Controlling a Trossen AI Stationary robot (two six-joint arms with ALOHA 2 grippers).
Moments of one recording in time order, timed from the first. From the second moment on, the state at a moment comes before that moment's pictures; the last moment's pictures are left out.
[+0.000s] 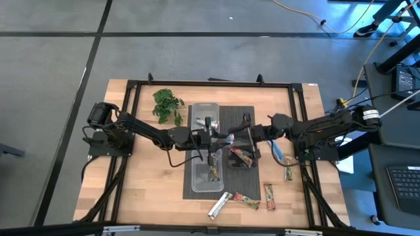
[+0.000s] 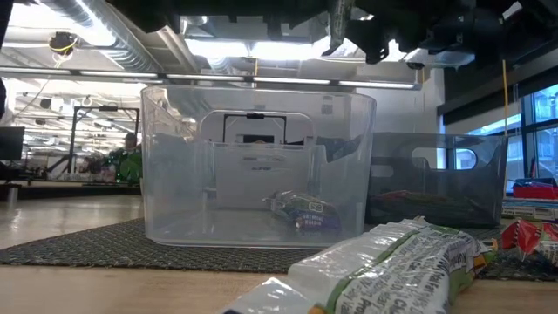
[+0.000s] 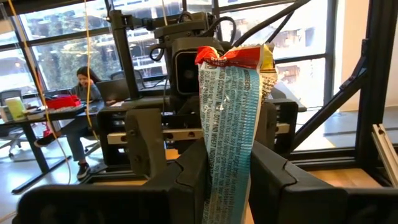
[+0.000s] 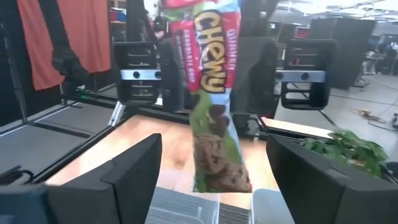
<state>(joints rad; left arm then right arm) -0.16 1.71 0.93 0.91 -0.27 0.14 0.02 1.22 0.47 0.77 -0.20 -0.12</state>
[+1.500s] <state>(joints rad) -0.16 1.71 0.93 0.89 -0.29 0.15 0.03 1.40 0.55 0.83 -0.15 -0.08</state>
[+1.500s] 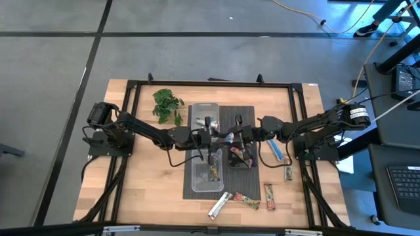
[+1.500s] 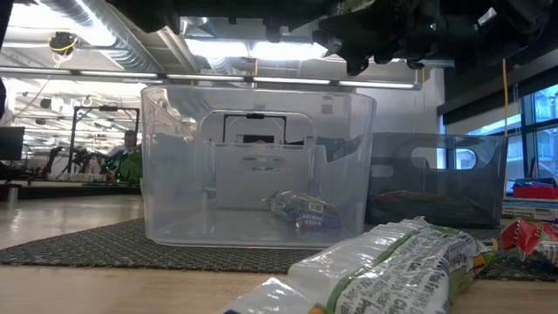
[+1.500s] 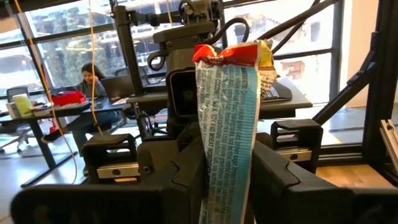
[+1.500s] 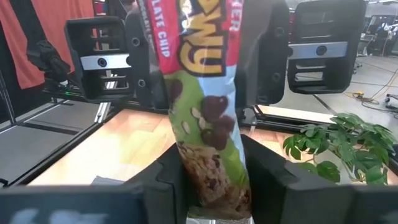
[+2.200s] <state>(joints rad) -0.22 1.70 0.93 0.83 -0.53 0.30 0.03 1.29 0.55 0.56 -0.15 -0.03</state>
